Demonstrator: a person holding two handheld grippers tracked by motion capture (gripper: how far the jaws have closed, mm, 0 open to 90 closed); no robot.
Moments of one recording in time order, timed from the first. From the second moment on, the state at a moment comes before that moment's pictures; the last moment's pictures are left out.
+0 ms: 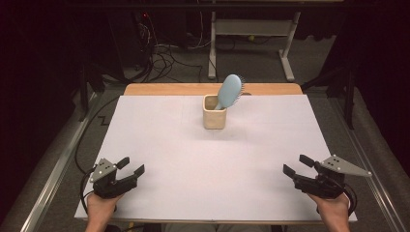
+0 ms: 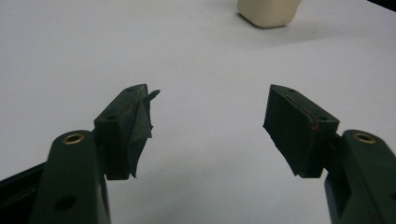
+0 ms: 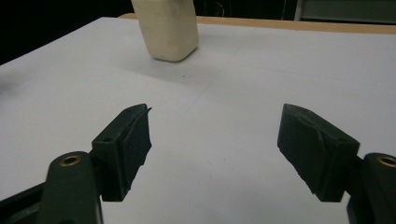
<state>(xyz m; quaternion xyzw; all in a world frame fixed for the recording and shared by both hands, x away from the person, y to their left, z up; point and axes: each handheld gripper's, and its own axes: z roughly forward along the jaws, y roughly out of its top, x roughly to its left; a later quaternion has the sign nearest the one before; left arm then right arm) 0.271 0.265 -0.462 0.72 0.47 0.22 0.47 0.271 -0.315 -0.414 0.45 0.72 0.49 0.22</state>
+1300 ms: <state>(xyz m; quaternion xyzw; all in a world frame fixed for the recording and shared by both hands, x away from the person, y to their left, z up) 0.271 0.264 -0.462 0.72 0.46 0.22 0.47 0.268 -0.329 -0.442 0.47 0.71 0.47 0.21</state>
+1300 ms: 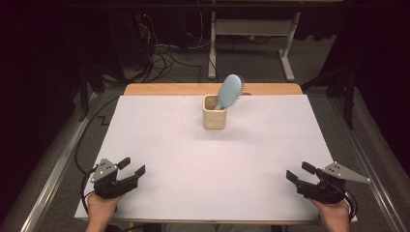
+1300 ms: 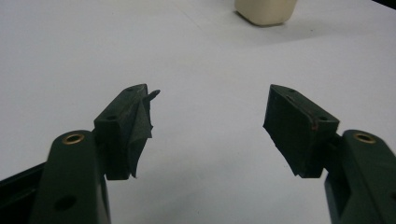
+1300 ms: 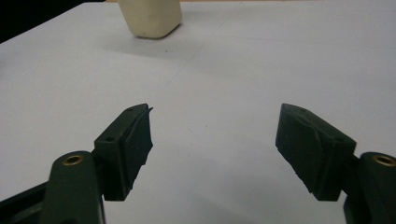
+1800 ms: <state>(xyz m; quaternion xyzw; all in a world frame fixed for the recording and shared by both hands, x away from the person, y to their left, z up) 0.270 0.264 -0.462 0.72 0.47 0.21 0.47 0.266 -0.337 -0.454 0.49 0.70 0.47 0.21</state>
